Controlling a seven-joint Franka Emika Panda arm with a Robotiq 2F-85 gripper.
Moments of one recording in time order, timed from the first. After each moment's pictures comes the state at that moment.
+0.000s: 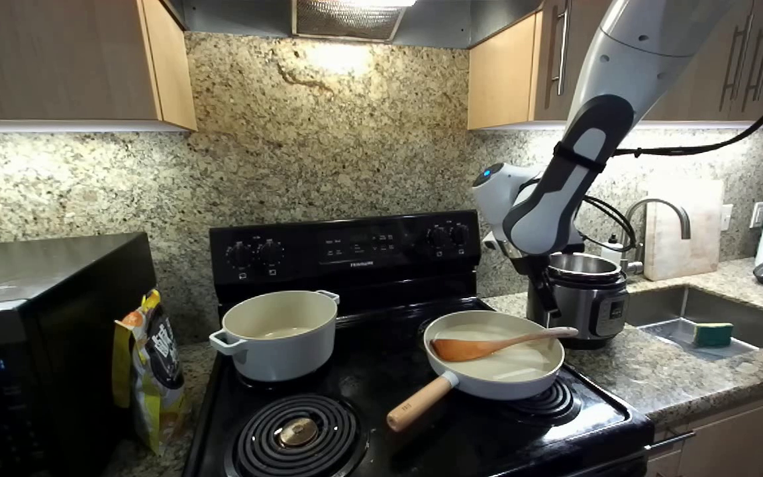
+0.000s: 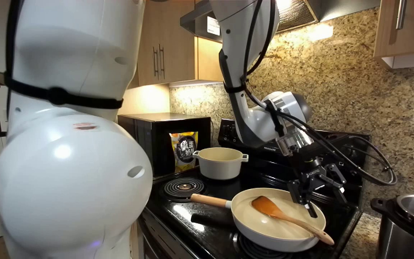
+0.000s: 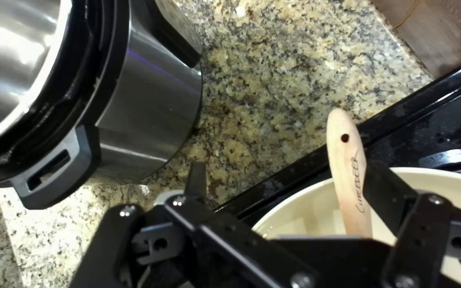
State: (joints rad) arm -0.14 0.20 -0.11 -2.29 -0.84 2.37 -0.39
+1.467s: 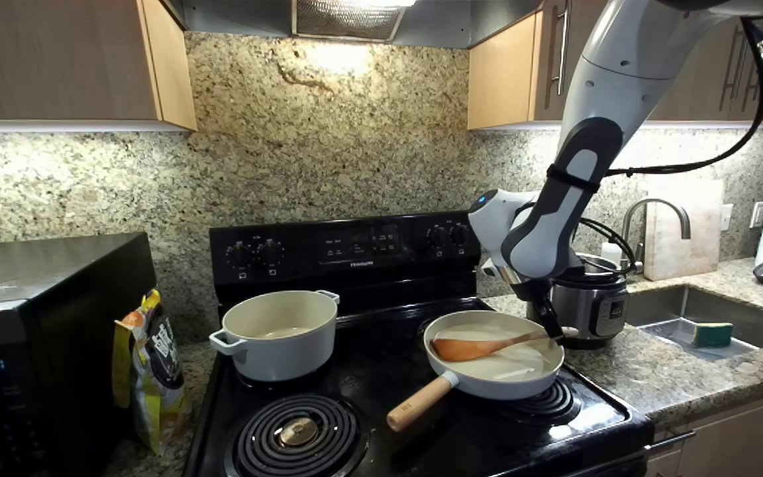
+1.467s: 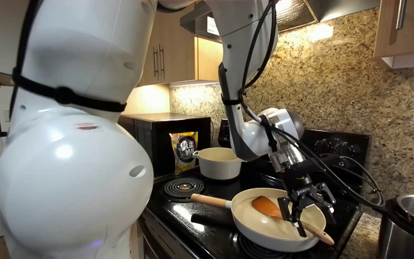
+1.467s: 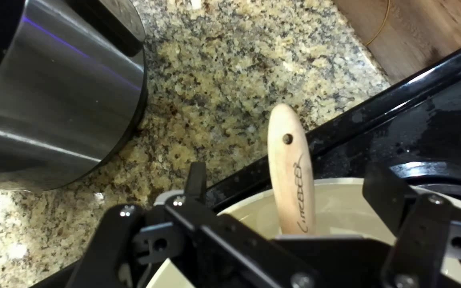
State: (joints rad) arm -0.13 0.28 -0.10 -2.32 -0.84 2.36 -0.39
